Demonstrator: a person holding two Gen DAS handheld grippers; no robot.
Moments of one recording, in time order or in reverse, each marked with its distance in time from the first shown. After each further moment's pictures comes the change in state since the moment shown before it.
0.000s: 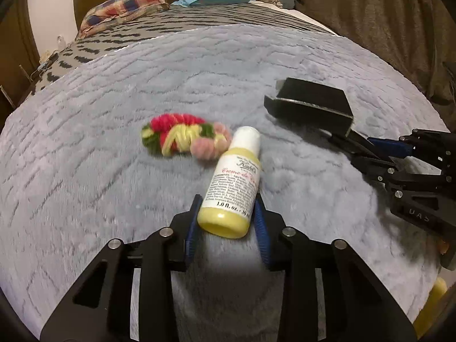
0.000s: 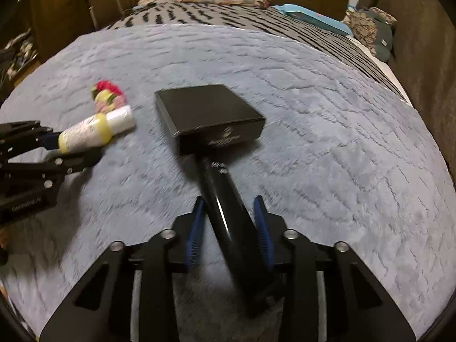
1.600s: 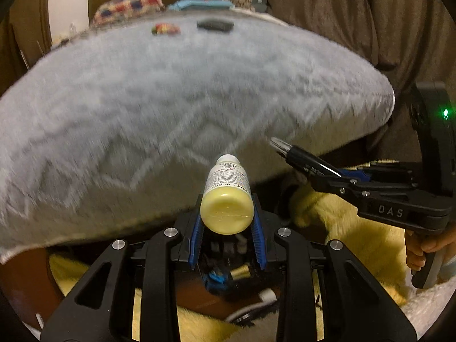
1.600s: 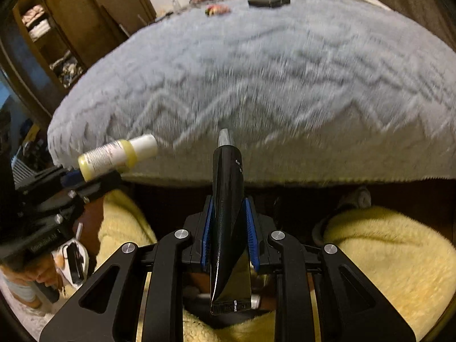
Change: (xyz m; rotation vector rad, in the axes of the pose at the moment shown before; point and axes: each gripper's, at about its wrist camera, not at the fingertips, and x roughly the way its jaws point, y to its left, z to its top) left arm -0.172 -0.104 -0.319 -0.031 -0.047 -0.084; right arm -0.132 0.117 -0.303 0.251 0.038 0.294
